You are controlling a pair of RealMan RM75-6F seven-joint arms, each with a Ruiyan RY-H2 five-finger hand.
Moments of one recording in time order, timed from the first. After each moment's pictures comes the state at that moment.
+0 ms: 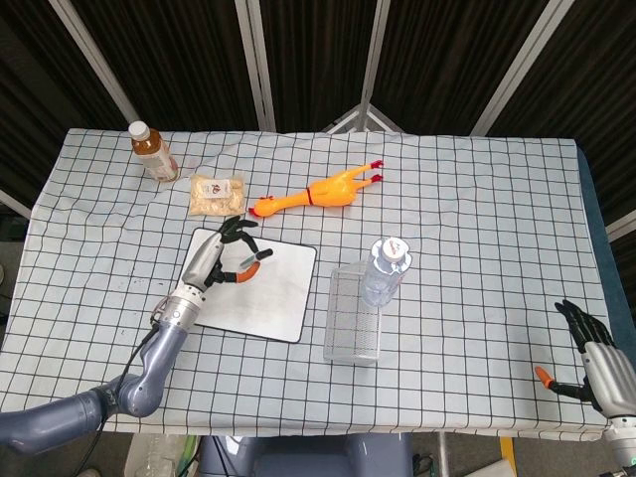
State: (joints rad) left arm -0.66 -1.69 -0.39 -1.40 1.16 0.90 -0.37; right arm 0.07 -0.98 0.01 -1.69 -1.46 1.33 0.35
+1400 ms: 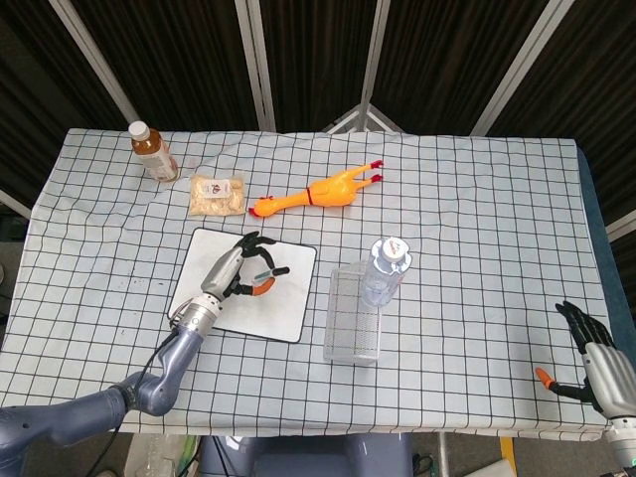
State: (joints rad) left arm -0.72 -1.80 -0.30 -1.19 1.24 0.88 -0.46; right arm 0.07 -0.98 0.01 -1.69 -1.46 1.33 0.35
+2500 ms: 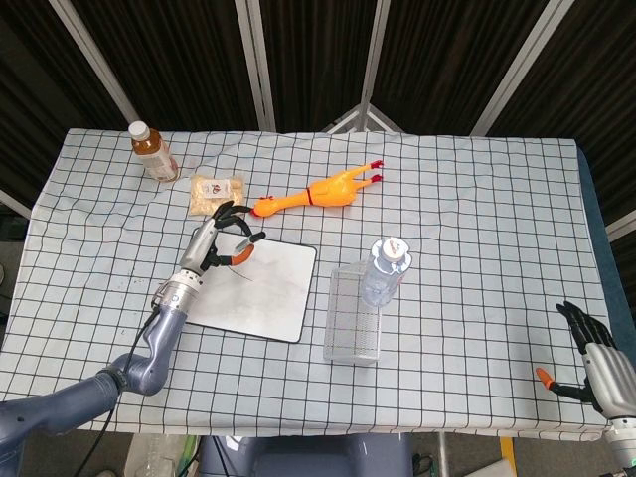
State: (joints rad) left arm -0.74 -1.76 -0.37 -1.11 1.24 0.91 -0.62; right arm 0.06 -0.99 0.01 -1.69 -1.46 1.33 0.34
